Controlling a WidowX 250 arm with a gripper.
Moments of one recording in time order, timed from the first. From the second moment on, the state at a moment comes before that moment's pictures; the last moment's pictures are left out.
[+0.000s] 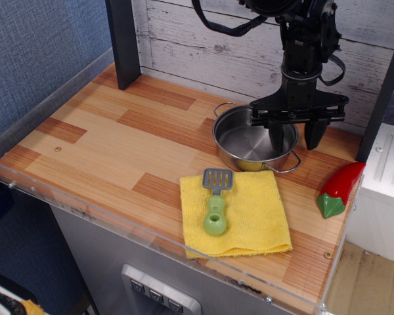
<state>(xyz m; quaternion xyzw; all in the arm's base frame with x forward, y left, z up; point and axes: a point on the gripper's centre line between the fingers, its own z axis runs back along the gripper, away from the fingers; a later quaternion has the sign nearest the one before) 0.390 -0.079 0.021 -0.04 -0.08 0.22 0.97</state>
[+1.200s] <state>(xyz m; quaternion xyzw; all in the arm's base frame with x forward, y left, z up) 0.387 -0.063 0.121 -0.10 -0.15 0.25 0.95</state>
